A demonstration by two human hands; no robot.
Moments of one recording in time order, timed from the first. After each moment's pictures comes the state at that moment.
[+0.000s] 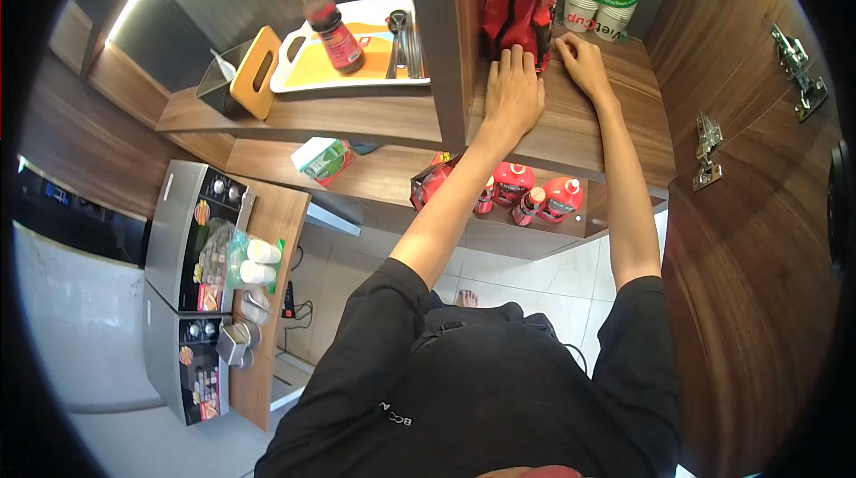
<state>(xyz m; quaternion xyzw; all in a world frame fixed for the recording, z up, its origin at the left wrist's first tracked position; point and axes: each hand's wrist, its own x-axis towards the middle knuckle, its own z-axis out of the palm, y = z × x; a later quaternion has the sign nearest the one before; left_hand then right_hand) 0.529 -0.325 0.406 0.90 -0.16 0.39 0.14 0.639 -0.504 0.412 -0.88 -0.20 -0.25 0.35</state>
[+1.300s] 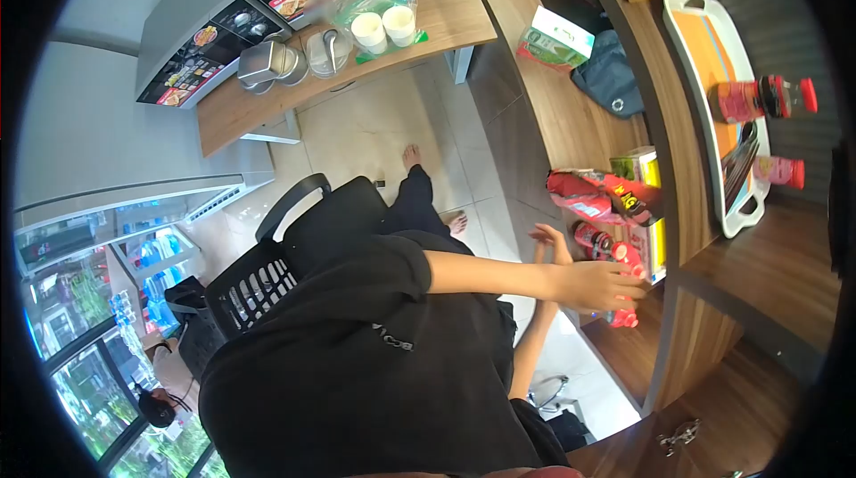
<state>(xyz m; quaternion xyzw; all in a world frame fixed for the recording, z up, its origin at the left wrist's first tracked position) 0.327 -0.229 0.303 0.87 -0.22 0.29 0.32 0.320 -0.289 0.243 -0.81 -0.37 0.21 0.40</state>
